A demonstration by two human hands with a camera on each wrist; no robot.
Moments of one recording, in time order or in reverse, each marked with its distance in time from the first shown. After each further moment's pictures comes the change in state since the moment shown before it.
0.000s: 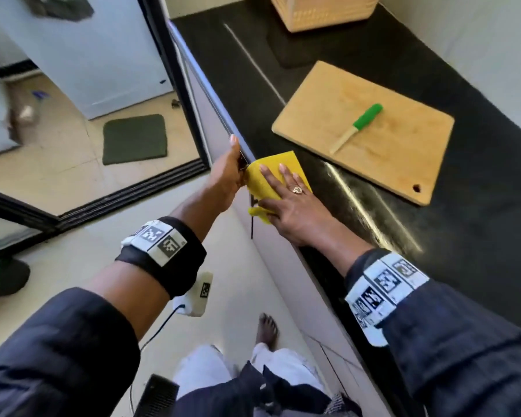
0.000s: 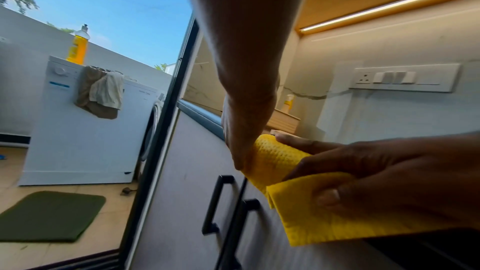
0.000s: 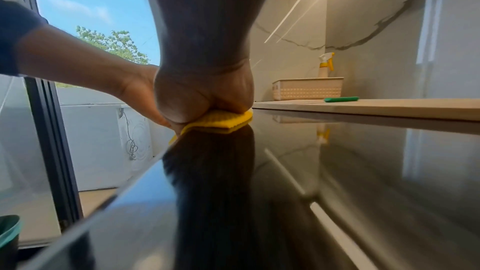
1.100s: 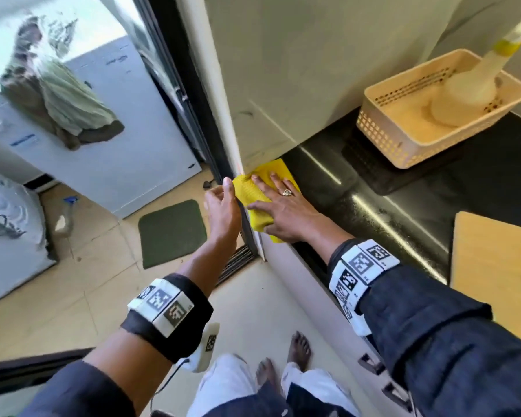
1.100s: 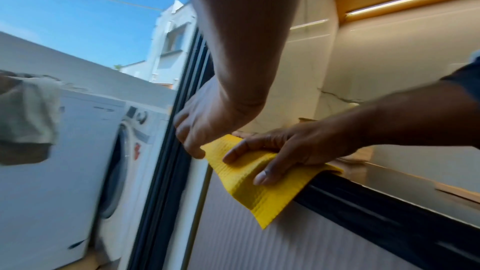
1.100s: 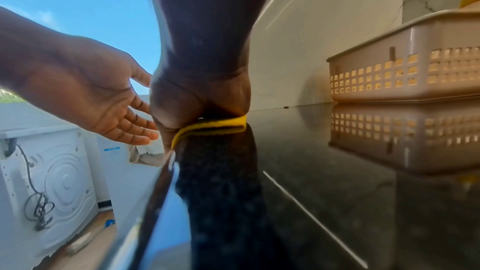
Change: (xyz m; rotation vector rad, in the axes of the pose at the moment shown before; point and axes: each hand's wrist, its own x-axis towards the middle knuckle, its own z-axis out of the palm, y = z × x) left_hand 0.299 0.248 -0.147 0.291 0.334 0.226; right_hand 0.467 0.013 -0.120 0.028 -0.057 0.059
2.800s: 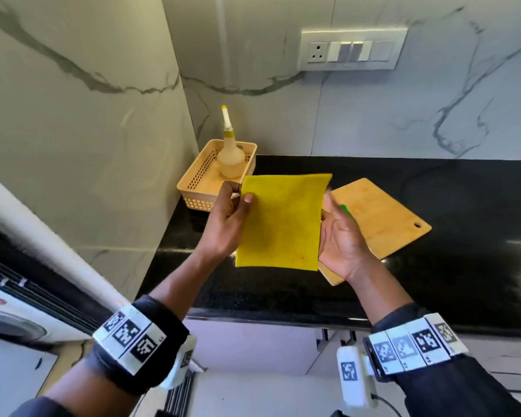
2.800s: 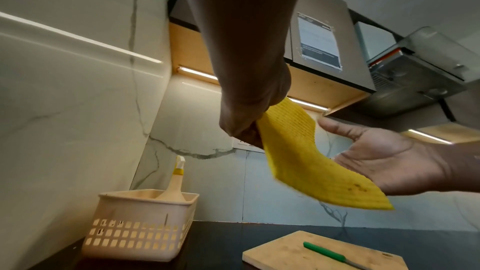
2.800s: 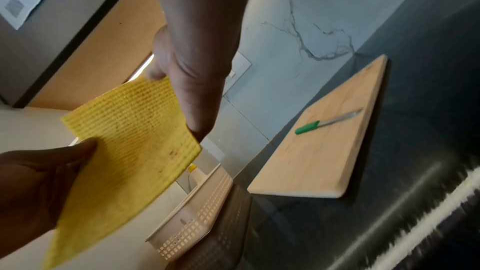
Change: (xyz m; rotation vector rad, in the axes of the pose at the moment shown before) left_hand -0.125 0.134 0.081 -0.007 -1.401 0.664; right_hand -0.267 -0.025 -0.049 2.061 1.435 0.407
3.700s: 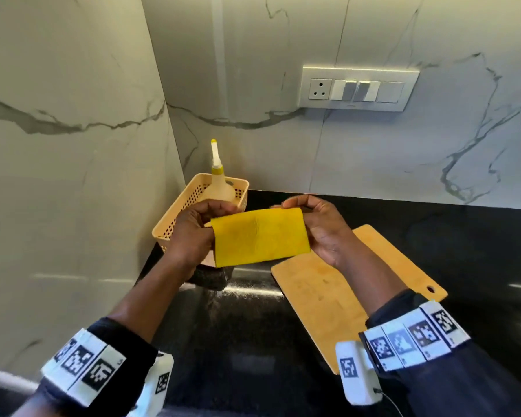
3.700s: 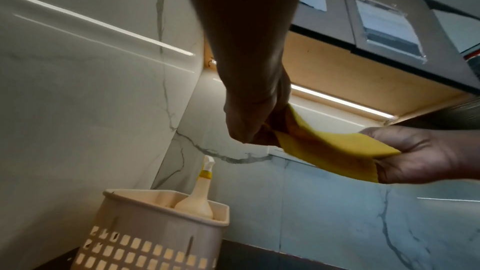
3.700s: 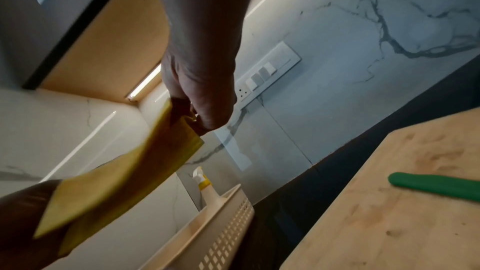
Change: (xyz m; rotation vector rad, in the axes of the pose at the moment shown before) left_hand 0.125 -0.021 -0.033 0.017 0.113 -0.096; right_hand 0.137 -0.078 0.023 -0.446 0.123 -0.126
